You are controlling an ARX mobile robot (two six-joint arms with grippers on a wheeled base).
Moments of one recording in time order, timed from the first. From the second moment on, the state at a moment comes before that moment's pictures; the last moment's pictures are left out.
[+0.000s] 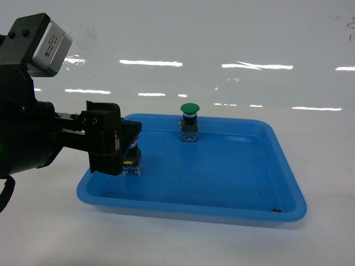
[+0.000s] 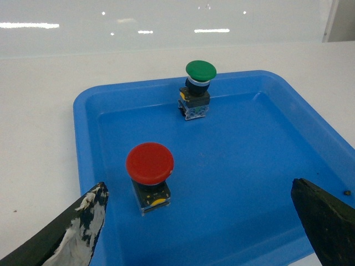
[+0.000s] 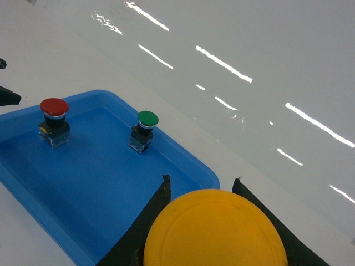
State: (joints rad) left arm -0.25 1.58 0.52 0.70 0.19 -0.09; right arm 0.21 1.08 0.45 0.49 -0.25 -0.39
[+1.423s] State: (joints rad) left arm -0.25 1.97 0.78 0.70 0.15 -0.02; right arm 0.21 1.08 0.45 0.49 -0.25 -0.39
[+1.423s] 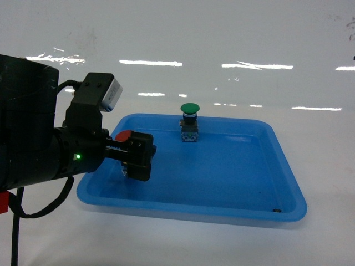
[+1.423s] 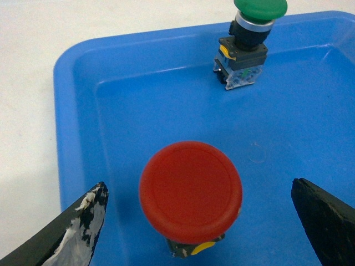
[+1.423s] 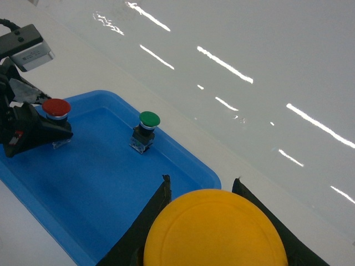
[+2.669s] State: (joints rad) left arm -0.26 2.04 0.83 0.68 0.13 0.01; right arm 0.21 1.08 0.45 0.49 -0.25 -0.39
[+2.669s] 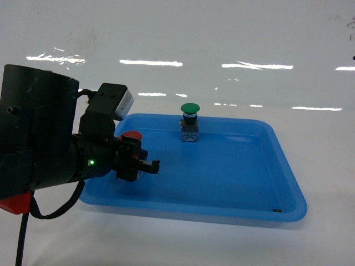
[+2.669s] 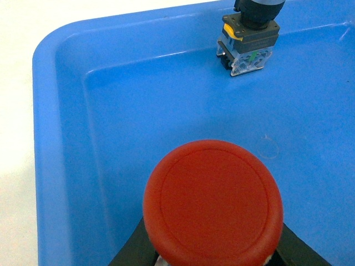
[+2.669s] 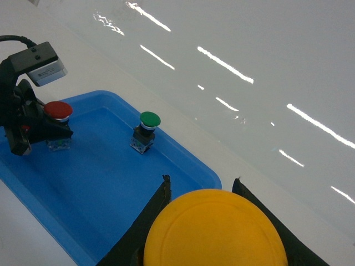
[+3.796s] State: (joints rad) left arm -0.23 1.01 0.35 0.57 -0.05 -0.03; right arm 0.21 1.08 0.45 0.49 -0.25 -0.39
